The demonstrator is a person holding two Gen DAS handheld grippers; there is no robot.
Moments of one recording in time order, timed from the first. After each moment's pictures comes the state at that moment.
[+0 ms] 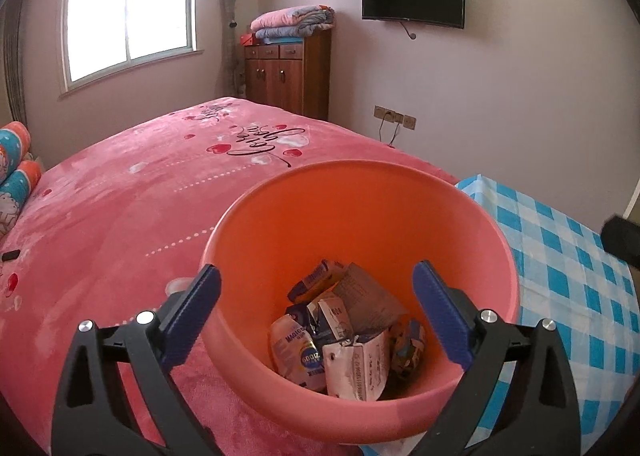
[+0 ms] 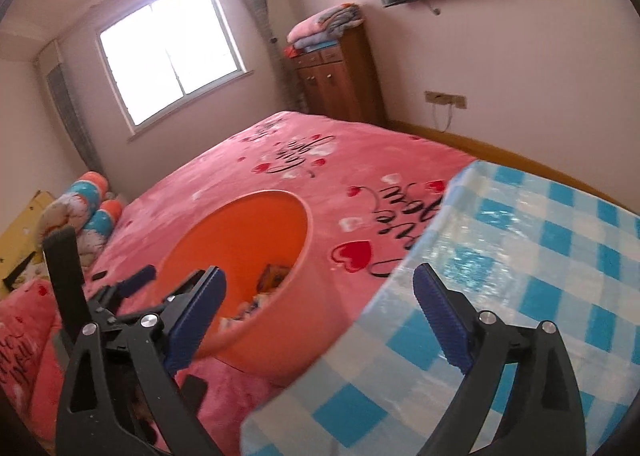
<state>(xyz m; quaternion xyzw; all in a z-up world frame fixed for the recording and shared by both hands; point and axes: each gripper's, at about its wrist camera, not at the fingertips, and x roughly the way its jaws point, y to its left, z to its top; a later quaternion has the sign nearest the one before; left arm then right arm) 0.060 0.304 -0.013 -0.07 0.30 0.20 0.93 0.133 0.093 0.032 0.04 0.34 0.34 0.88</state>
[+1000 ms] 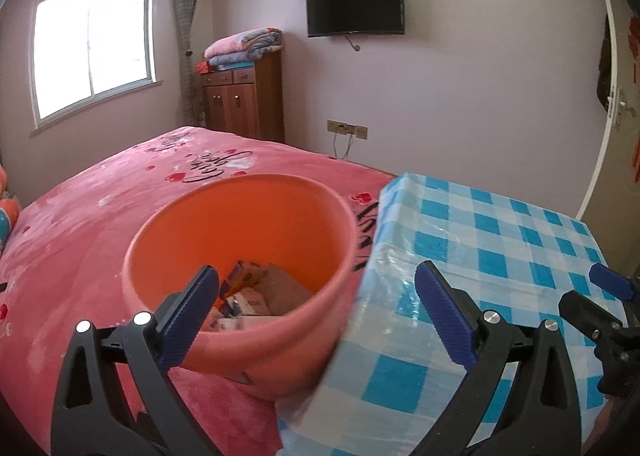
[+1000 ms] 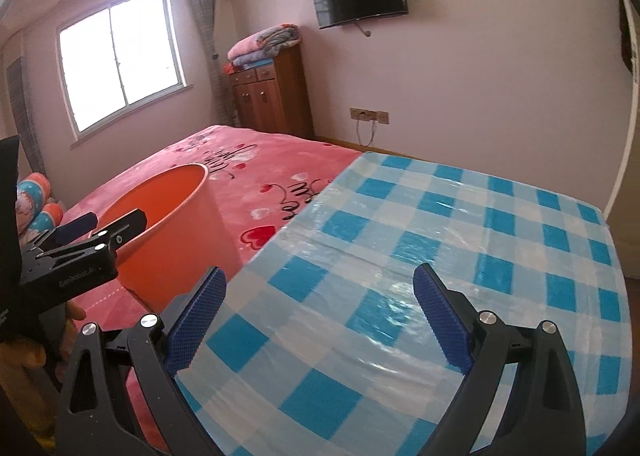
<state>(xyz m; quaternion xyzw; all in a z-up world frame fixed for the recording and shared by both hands) 0.044 0.202 0.005 -0.03 0.27 0.13 0.95 0.078 -0.016 -0.004 0.01 0.30 0.22 0.93</state>
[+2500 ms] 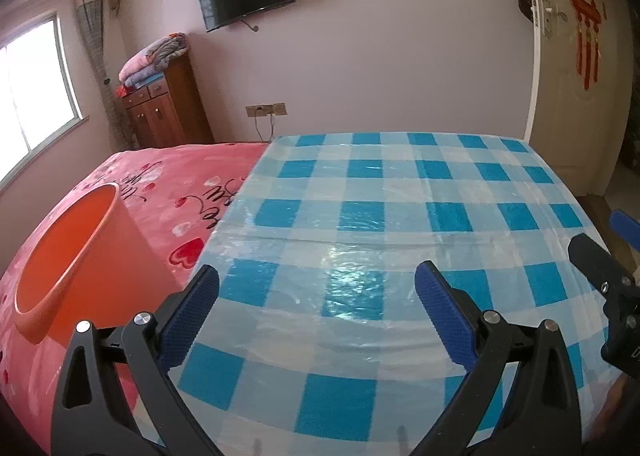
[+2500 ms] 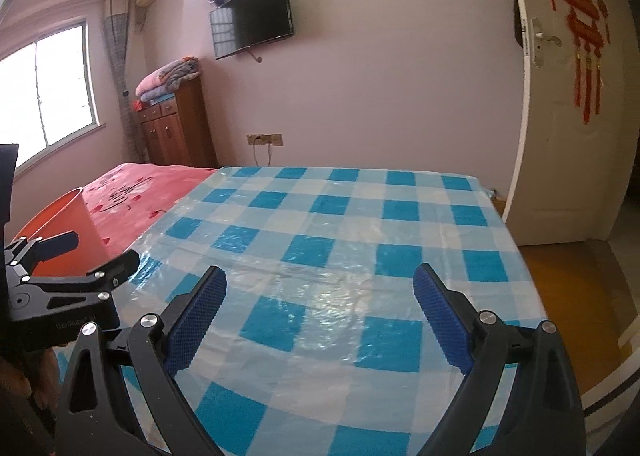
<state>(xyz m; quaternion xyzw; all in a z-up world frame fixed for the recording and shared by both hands) 0.086 0.016 -0.038 0.07 0.32 0.02 0.94 0.059 -0.179 -0.042 0.04 0.26 0.05 0.96</state>
